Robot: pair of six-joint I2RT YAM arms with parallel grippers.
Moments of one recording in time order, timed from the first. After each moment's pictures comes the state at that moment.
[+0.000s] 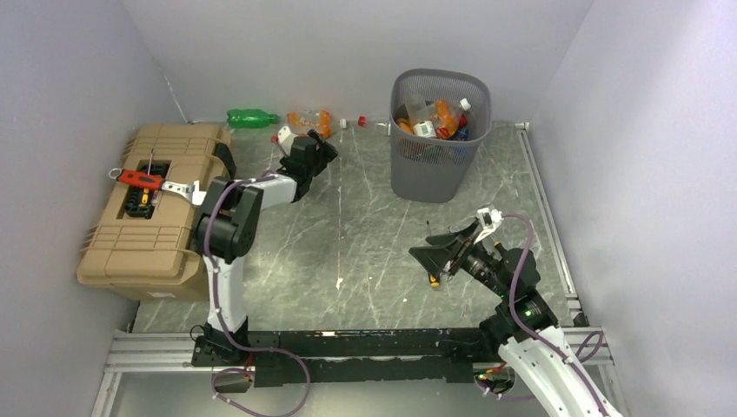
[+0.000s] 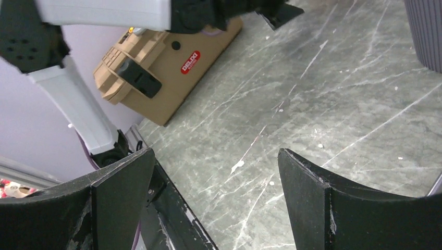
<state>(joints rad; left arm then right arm) -0.37 2.00 1.26 0.30 -0.24 -0.92 0.43 0.32 0.32 -0.01 -0.42 0.65</state>
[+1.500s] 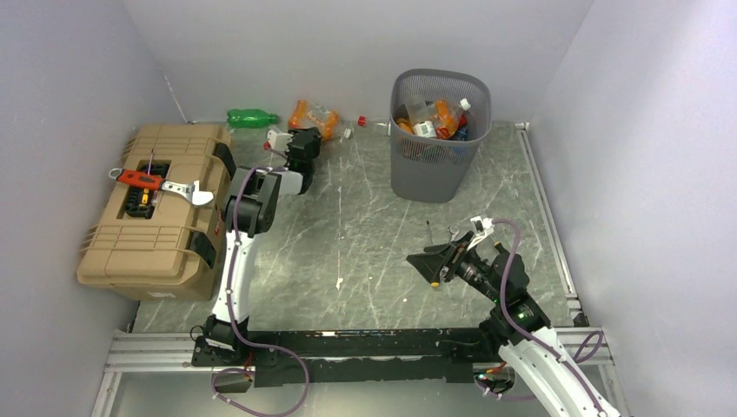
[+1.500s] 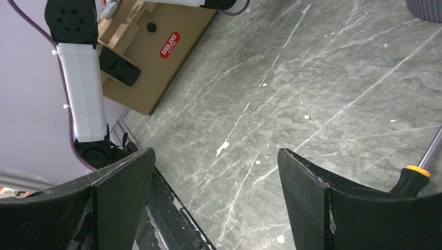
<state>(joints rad) -0.28 2.51 1.64 0.68 -0.44 -1.30 0.45 0.28 0.20 0.00 -0.37 0.67</state>
